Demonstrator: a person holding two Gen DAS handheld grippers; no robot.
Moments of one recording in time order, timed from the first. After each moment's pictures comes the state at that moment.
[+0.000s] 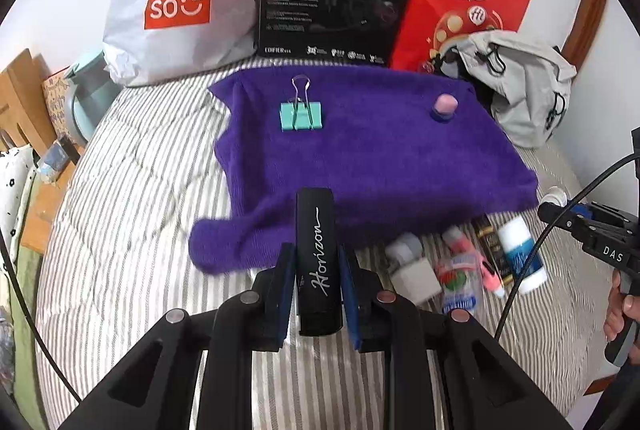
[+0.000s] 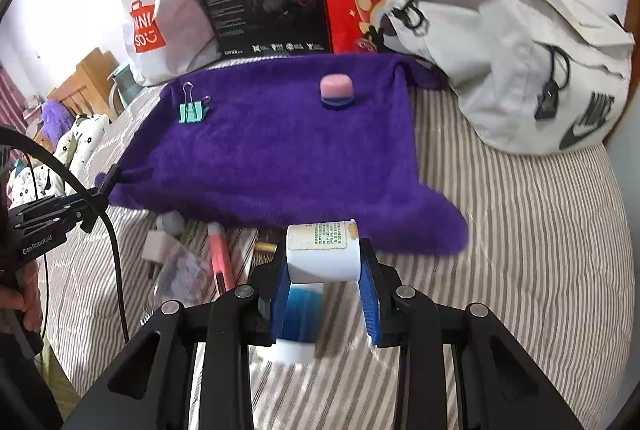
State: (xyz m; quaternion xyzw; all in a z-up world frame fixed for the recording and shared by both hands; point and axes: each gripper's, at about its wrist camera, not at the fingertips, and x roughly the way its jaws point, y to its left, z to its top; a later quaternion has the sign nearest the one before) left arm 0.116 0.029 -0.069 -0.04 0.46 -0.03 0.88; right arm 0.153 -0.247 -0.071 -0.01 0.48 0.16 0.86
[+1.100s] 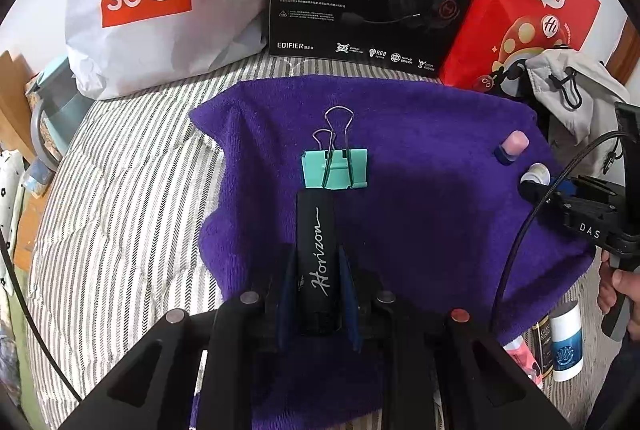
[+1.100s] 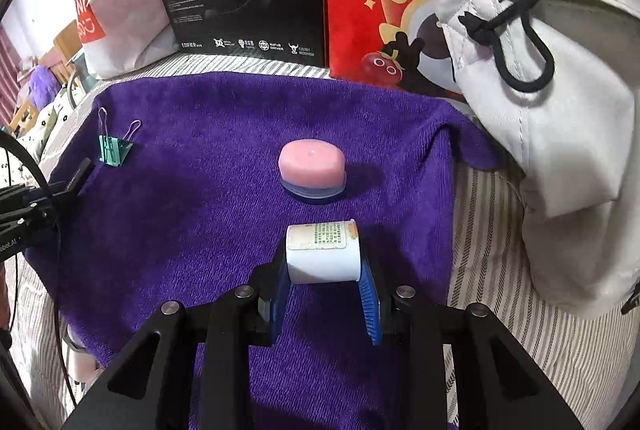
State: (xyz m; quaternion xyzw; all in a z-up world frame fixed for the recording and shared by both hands) left arm 0.223 0.046 -0.103 -0.05 0.50 -0.01 0.87; right arm 0.296 -0.212 -0.120 -0.08 0.50 0.18 0.84
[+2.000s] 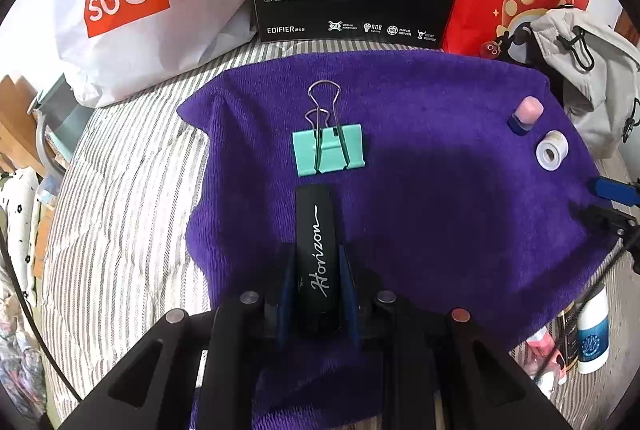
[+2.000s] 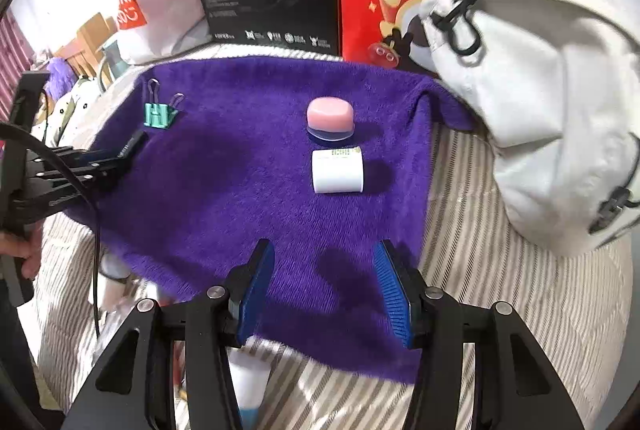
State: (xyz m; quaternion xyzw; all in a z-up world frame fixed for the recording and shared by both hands) left arm 0.232 0.031 -0.111 0.00 0.52 0.01 0.85; right arm 0.234 -0.236 -0.089 -0.08 0.49 0.20 0.84
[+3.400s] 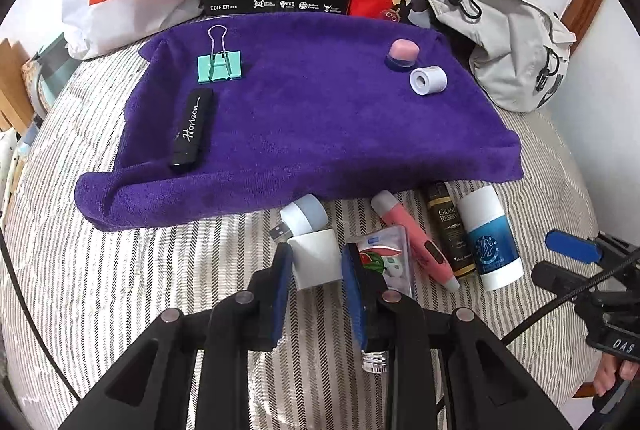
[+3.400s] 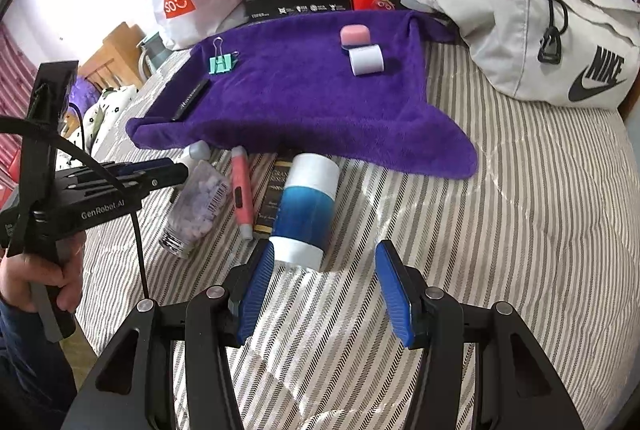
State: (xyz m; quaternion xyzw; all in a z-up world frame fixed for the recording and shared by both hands) left arm 0.120 -0.049 -0.094 -0.05 0.52 -0.03 0.85; right arm 0.111 -0.272 -0.088 -0.01 0.52 0.21 0.83
